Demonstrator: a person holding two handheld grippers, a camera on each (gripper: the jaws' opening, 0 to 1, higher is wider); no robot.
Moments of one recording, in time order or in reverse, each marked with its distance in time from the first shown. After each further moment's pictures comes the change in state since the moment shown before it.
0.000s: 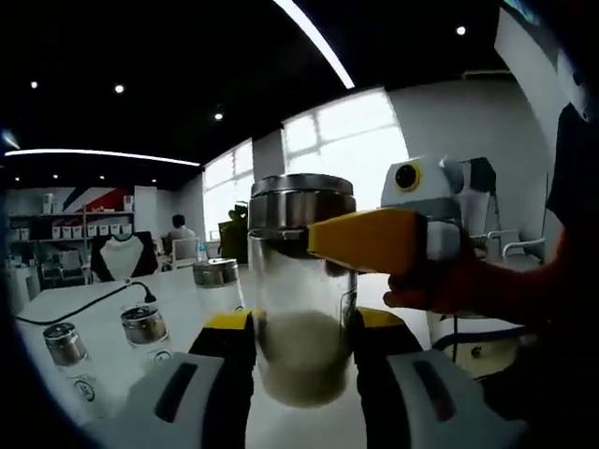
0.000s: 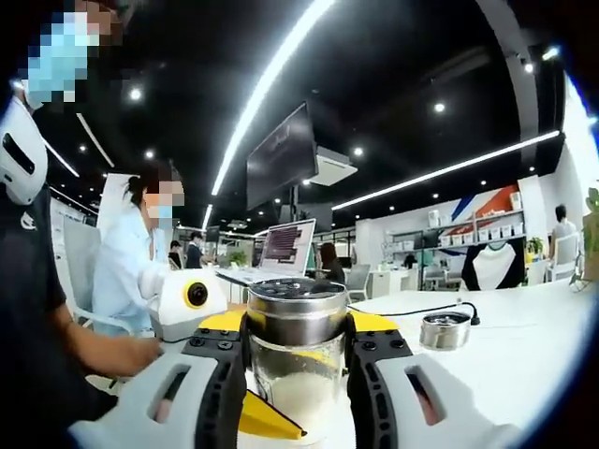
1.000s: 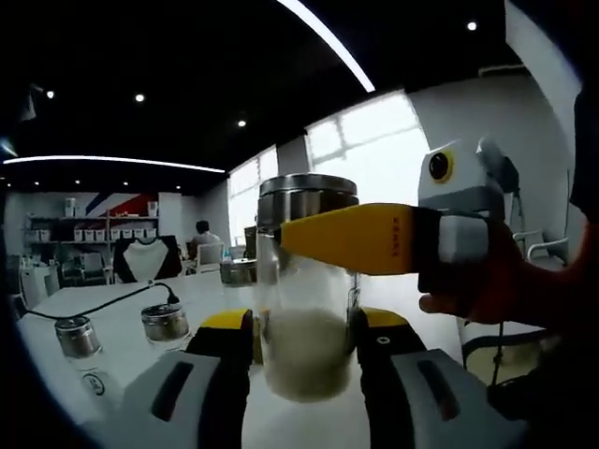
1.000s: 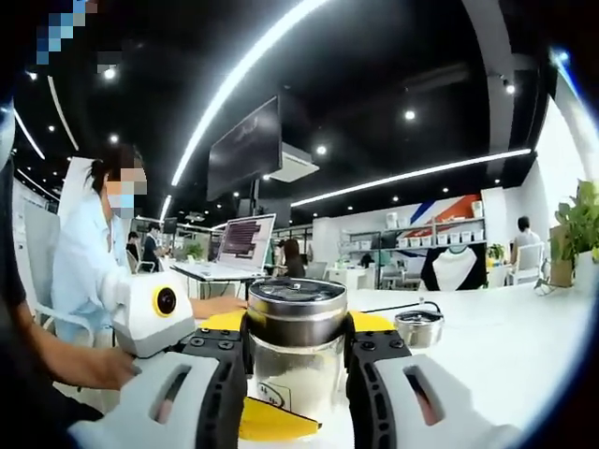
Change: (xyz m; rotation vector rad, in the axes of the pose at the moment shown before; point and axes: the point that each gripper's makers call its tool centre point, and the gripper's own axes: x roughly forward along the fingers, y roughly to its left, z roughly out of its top) left arm 0.002 0.022 -0.005 -0.005 -0.028 0.099; right arm 0.006 -0.021 -0.006 -0.010 0.019 -0.207
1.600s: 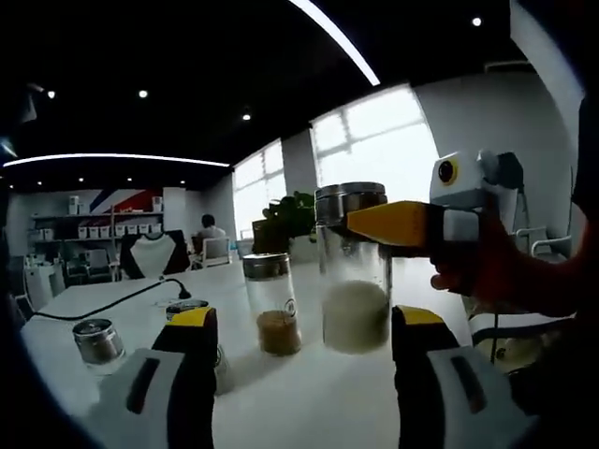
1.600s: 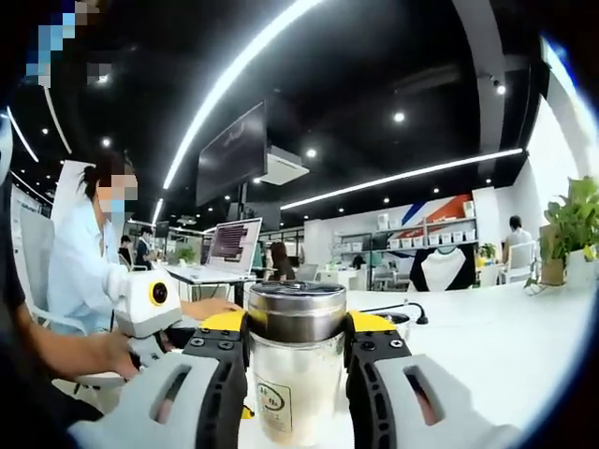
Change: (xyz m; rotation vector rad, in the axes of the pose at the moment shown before) left arm -0.010 0.023 0.000 0.001 0.026 0.026; right arm -0.018 -0.030 0.008 0.014 -0.013 -0.038
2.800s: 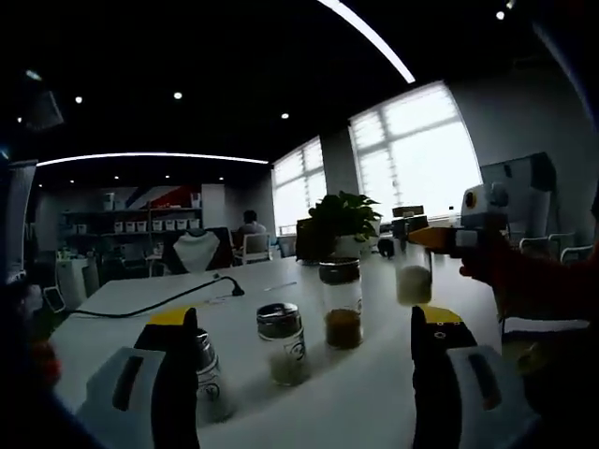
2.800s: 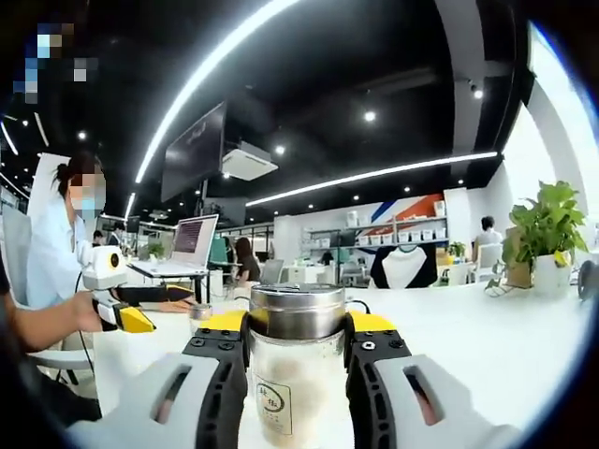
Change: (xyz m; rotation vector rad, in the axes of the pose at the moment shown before) left arm -0.039 0.066 0.015 -0.013 0.025 0.186; right arm -0.029 -0.094 0.001 -0.019 0.033 -0.141
